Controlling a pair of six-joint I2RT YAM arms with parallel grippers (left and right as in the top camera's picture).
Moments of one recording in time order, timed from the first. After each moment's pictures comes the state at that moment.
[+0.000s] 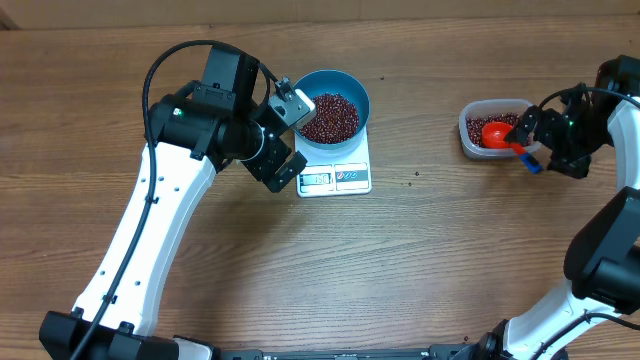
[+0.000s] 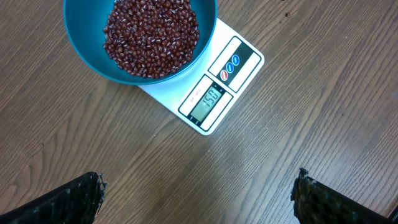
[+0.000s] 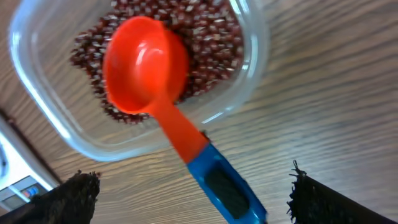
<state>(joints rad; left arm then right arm) -0.31 1.58 1.59 -1.16 0.26 0.50 -0.39 1.94 1.63 -1.19 -0.26 0.11</state>
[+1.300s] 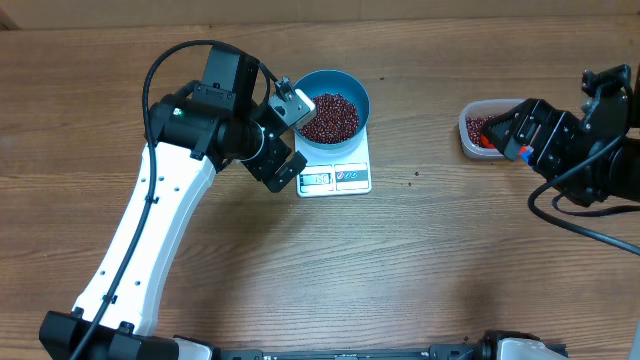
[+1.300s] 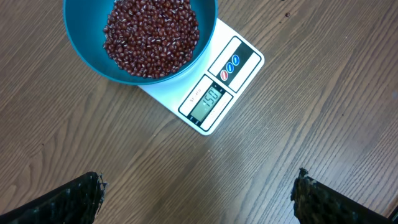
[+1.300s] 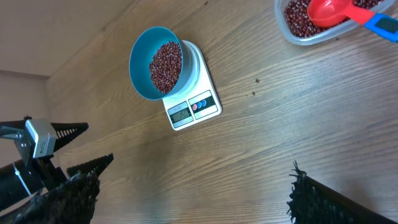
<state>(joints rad) -0.30 1.58 1.59 -1.16 0.26 0.50 -0.09 1.35 1.96 -1.64 -0.40 0.43</state>
